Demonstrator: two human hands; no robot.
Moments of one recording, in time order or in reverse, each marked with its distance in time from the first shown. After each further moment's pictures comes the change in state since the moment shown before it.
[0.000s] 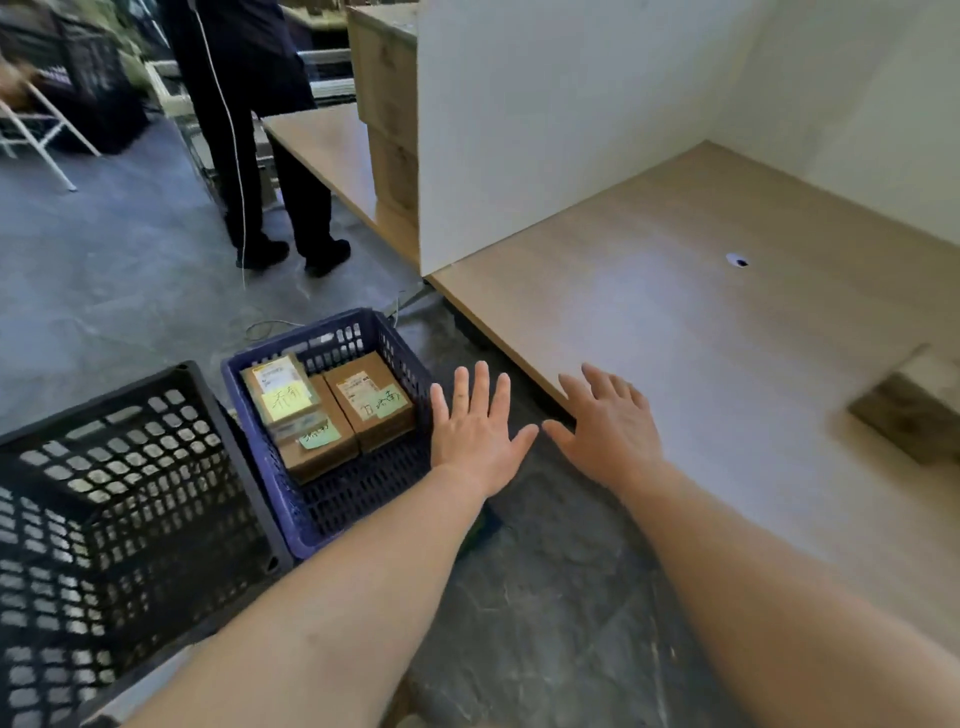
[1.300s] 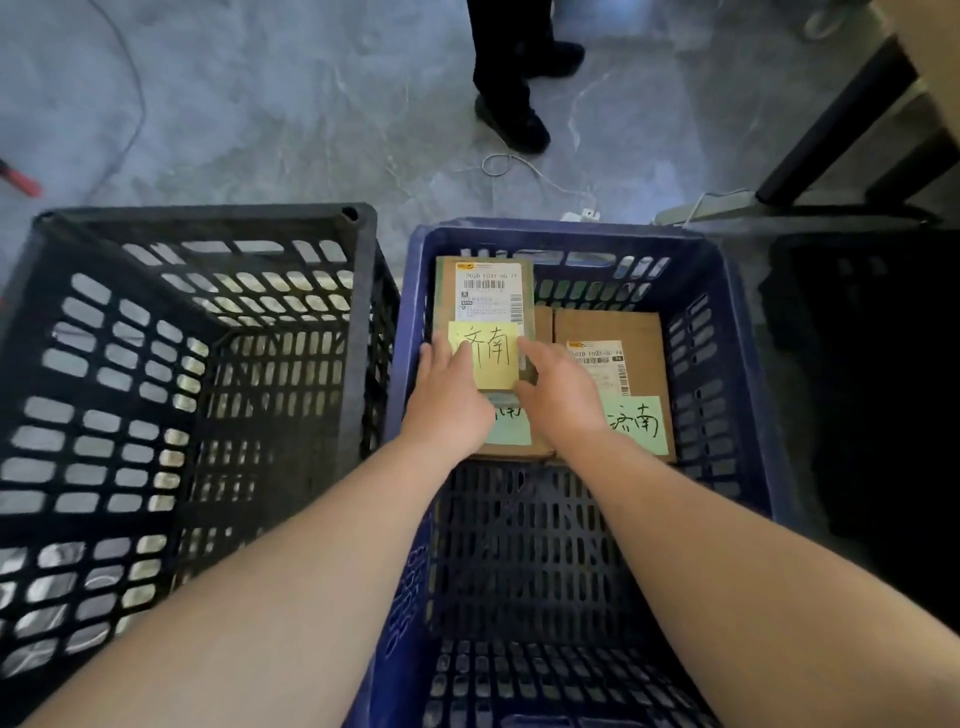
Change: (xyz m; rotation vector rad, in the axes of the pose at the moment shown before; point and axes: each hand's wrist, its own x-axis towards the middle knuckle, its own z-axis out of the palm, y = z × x) left_hand 0.195 -0.372 0.181 -0.692 -0.016 -0.878; right_hand 0.356 -0.333 0.308 0.432 -0.466 -0.493
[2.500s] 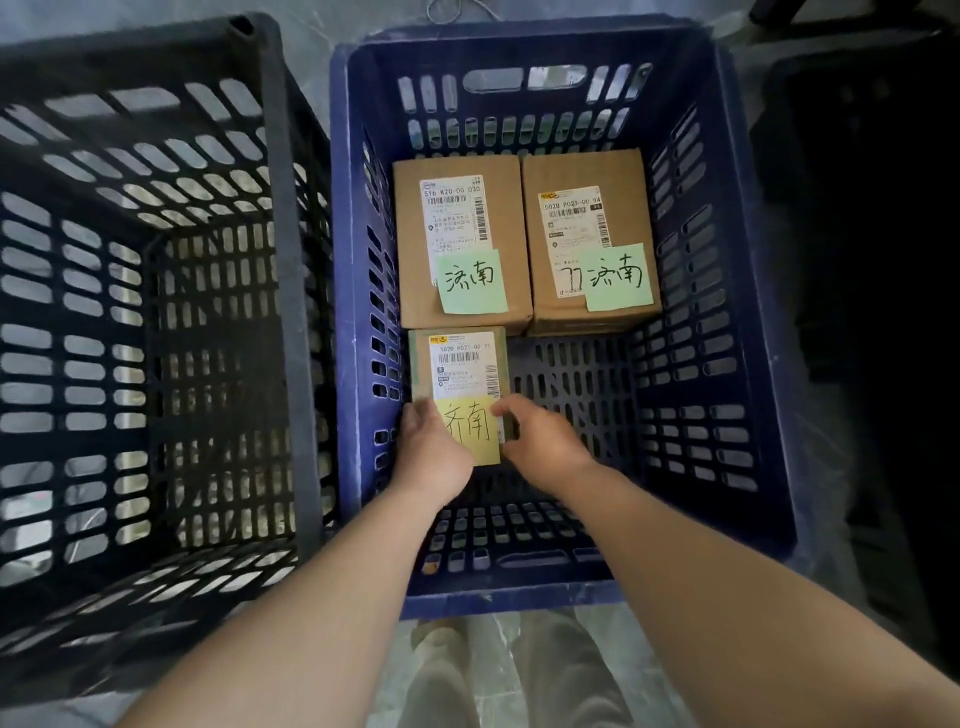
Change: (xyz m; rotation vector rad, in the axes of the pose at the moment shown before) left_hand -0.086 -0.081 0.116 -0.140 -0.237 -0.313; right_hand -0.118 0.076 0.101 0.146 -0.375 0.299
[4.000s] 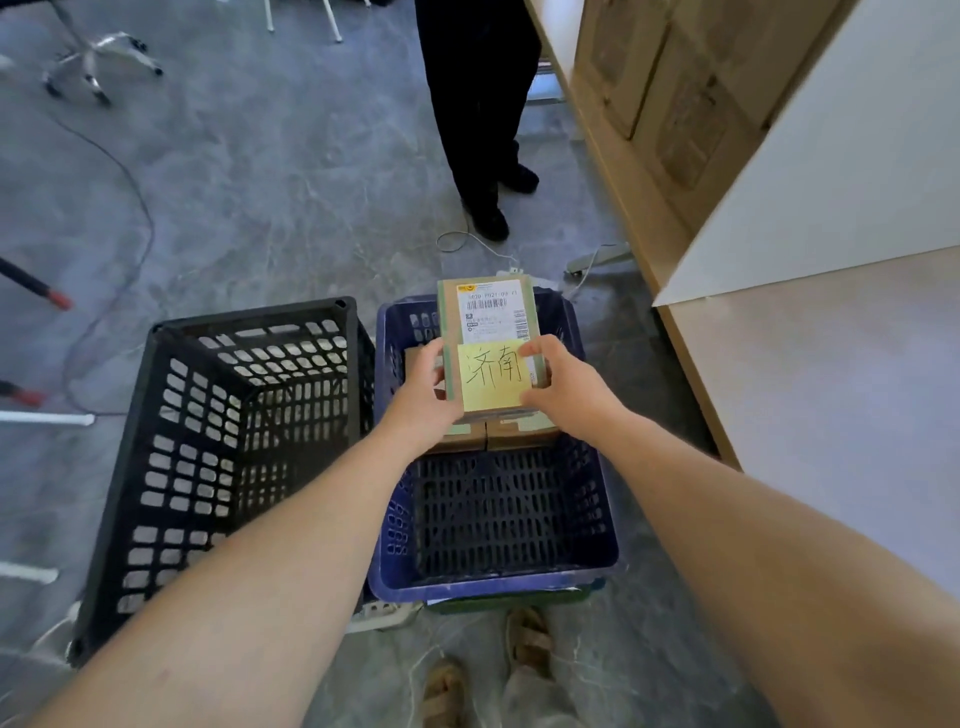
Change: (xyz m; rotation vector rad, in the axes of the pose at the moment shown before) left_hand -0.199 0.157 -0.146 -0.317 0.051 0.477; right_hand -0.204 -0.101 -0.217 0.057 0.333 -0.304
